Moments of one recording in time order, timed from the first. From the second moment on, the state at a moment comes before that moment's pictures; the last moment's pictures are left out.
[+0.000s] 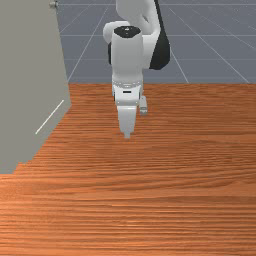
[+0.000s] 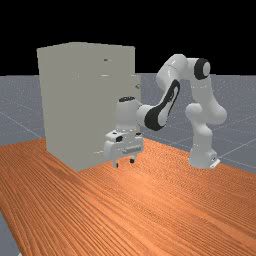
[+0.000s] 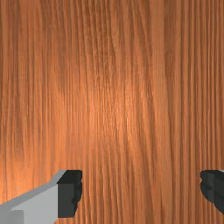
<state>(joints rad) 0.00 0.39 0.00 -1.92 0.01 2.37 -0.78</state>
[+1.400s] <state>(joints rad) -0.13 -0.84 -0.09 -2.63 0.20 1.81 0.38</state>
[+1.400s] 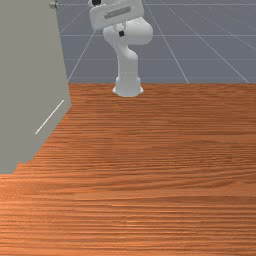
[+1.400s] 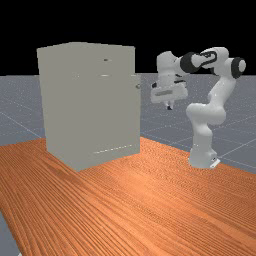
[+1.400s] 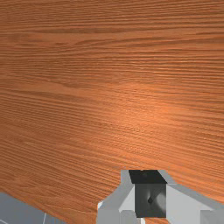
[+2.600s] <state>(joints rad) -0.40 -0.97 -0.54 -2.49 -0.01 2.17 0.25</state>
